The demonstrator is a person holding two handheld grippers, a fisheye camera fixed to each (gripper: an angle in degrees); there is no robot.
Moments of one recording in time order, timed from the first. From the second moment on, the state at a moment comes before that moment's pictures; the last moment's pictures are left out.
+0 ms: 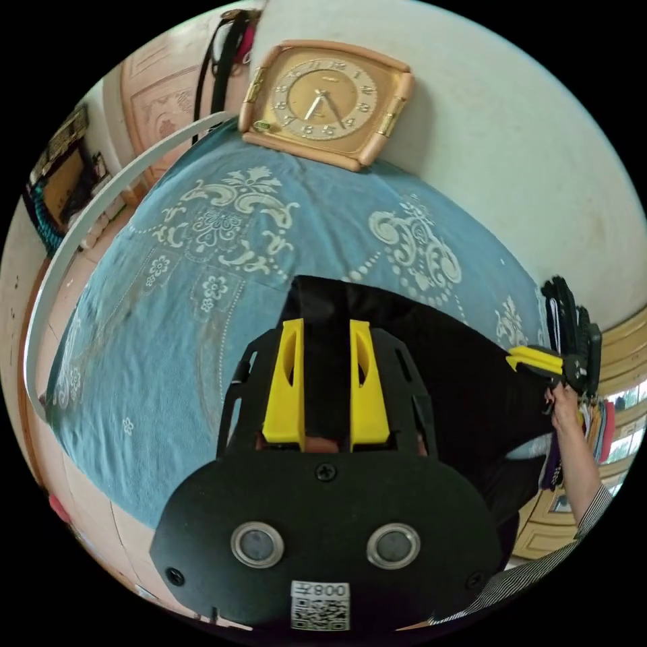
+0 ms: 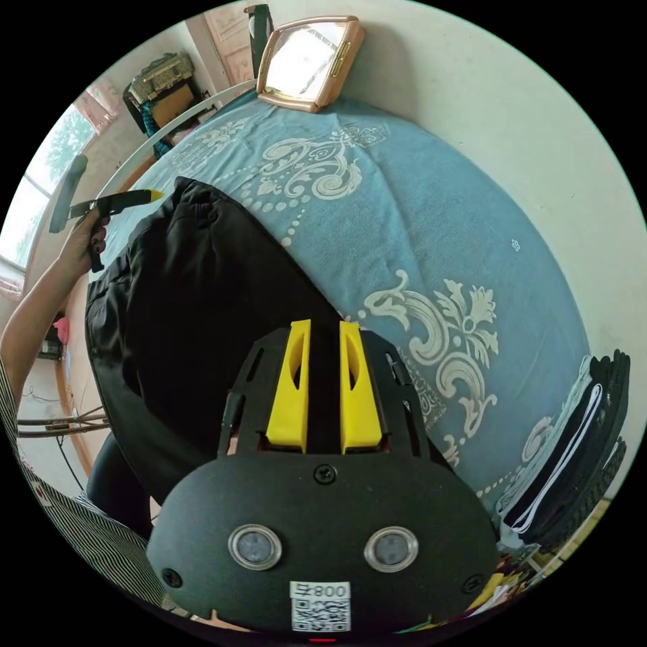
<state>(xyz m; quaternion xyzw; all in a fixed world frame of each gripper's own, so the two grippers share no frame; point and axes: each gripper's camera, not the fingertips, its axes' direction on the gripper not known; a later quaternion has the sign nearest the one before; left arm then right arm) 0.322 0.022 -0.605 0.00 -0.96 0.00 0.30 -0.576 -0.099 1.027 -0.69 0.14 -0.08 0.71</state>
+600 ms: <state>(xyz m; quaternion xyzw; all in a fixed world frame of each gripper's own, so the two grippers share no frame) 0.373 0.053 -0.640 -0.03 -0.95 0.07 0.31 -0.683 -0.181 1.101 -0.67 0.16 -0.15 0.71</state>
